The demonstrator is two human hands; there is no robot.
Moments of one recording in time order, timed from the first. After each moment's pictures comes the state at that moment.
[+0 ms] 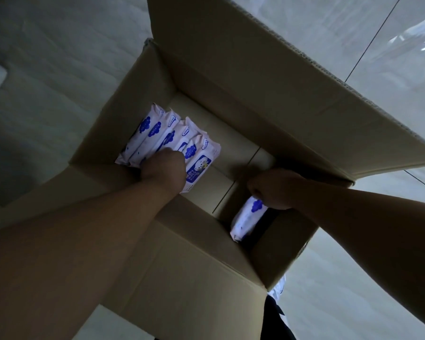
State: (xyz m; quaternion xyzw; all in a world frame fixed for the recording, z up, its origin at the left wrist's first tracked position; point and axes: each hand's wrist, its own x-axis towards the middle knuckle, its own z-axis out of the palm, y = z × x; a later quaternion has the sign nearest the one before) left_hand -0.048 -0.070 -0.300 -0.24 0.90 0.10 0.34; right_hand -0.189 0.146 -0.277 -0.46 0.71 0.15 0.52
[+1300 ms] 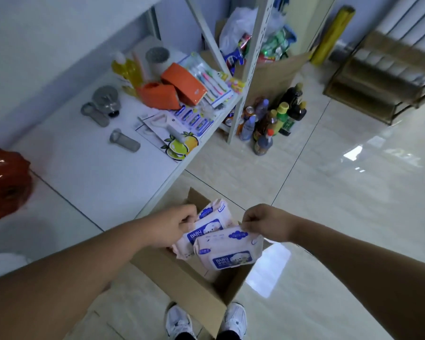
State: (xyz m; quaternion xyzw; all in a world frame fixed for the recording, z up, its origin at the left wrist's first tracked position) left_hand -0.098 -0.116 0.230 -0.17 0.83 0.44 0.30; right_hand -0.271 0.108 0.244 -0.26 0.78 -0.16 0.54
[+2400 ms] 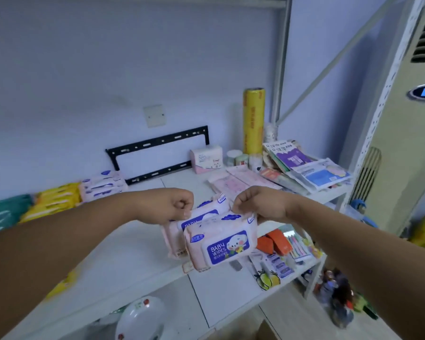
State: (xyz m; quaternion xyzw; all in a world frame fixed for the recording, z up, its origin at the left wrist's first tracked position) left_hand 0.110 -0.170 0.771 -0.30 0.91 0.29 0.05; right_hand -0.151 -0.057 0.743 -0.55 0.61 -0.28 0.50
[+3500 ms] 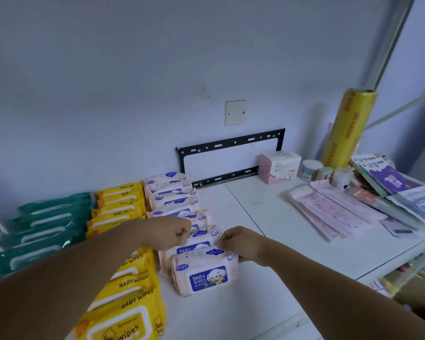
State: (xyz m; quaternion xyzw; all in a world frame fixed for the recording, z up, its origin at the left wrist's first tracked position) left_hand 0.323 -0.400 0.673 -0.36 0.89 0.24 0.12; right_hand 0.096 -0.300 0.635 -0.45 0.66 -0.26 0.54
